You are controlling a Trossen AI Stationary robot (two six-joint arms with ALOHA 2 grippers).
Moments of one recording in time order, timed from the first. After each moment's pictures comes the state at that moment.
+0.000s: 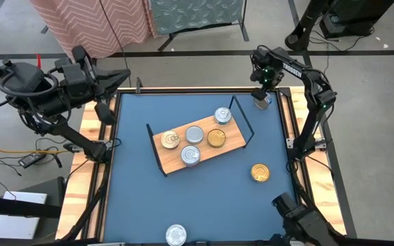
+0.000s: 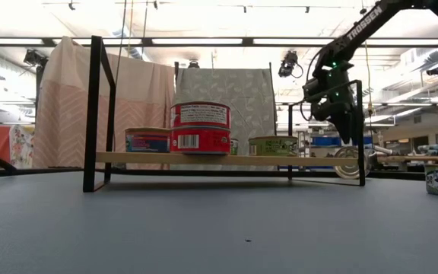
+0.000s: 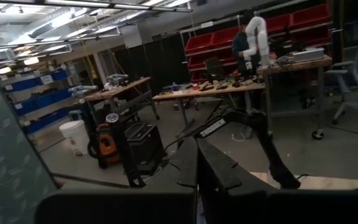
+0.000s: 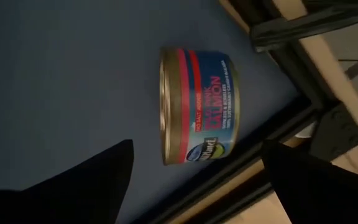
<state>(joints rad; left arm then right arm) -0.37 1.30 2.20 -0.81 -0.83 0.26 -1.10 1.85 1.49 -1.31 0.05 -0.29</state>
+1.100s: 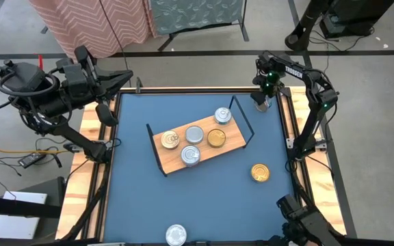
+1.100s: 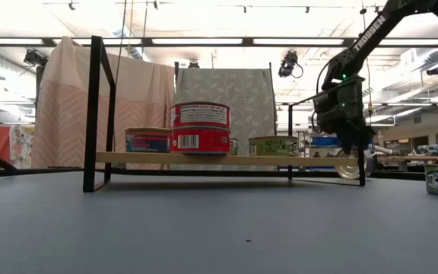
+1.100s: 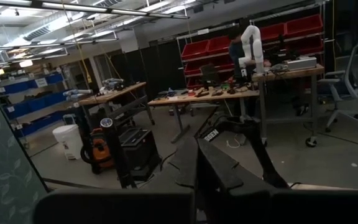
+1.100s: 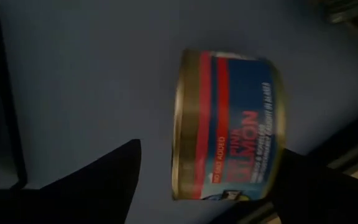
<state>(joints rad) -0.37 1.31 2.20 -0.77 -0.81 0.26 -1.17 1.85 1.35 -1.21 -0.15 -0.22</state>
